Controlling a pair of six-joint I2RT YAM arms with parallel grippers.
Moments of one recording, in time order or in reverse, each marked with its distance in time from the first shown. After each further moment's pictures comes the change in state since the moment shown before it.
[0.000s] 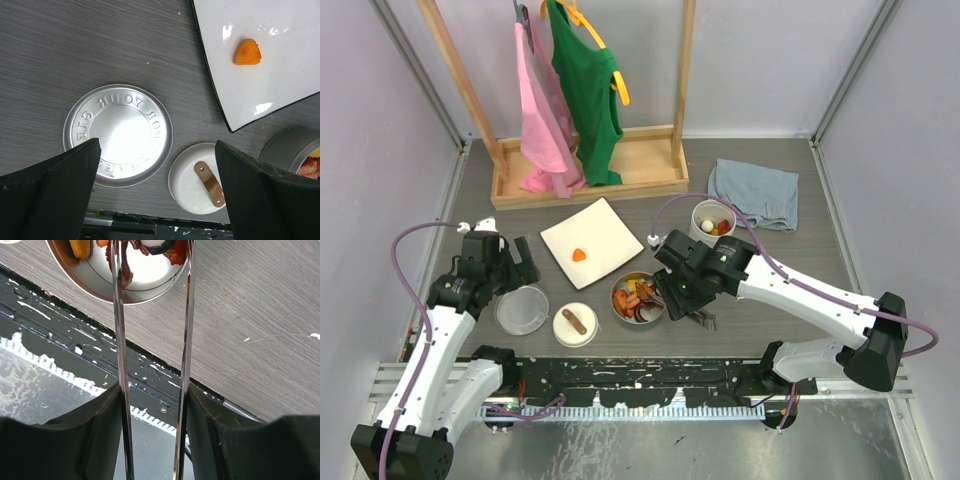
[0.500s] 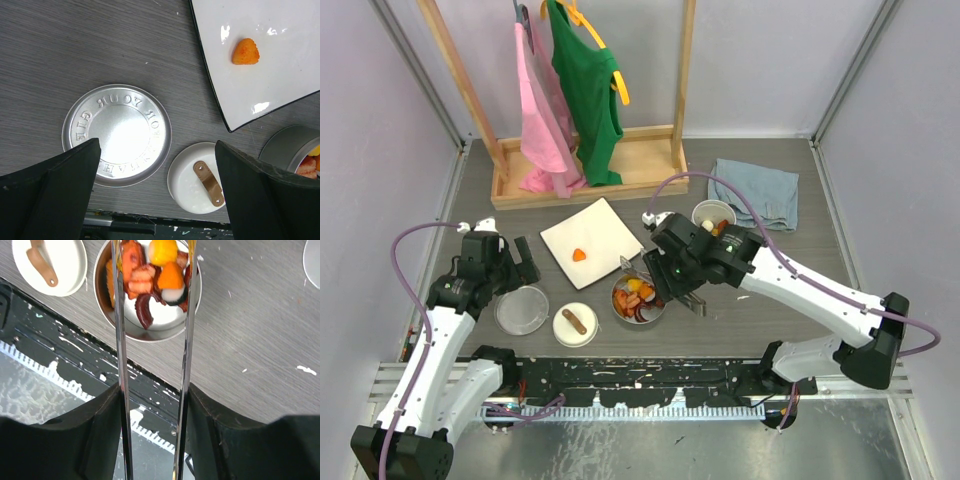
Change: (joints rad) left arm 0.000 -0.004 0.000 0.000 0.004 0.000; right arm 0.000 0.010 0.134 0.031 0.055 0.000
